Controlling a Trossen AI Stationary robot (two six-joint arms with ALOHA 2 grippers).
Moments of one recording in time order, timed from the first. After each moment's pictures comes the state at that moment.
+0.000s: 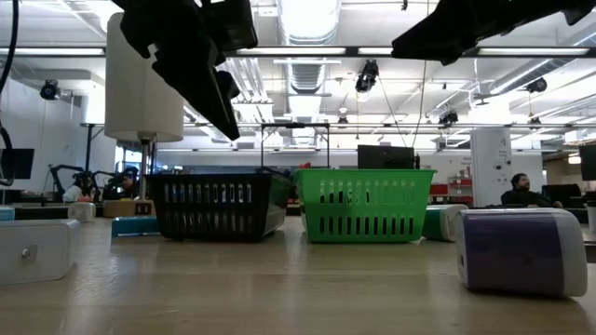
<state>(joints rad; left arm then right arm) -0.14 1.54 1.04 -0.54 -0.02 -0.13 0.13 0.93 0.57 0.10 0.42 -0.04</state>
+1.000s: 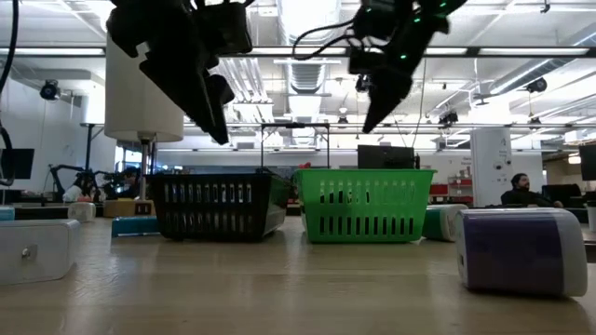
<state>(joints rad) -0.14 1.54 1.04 -0.59 0.02 -0.14 -0.39 1.54 1.25 -0.73 0.09 -0.21</state>
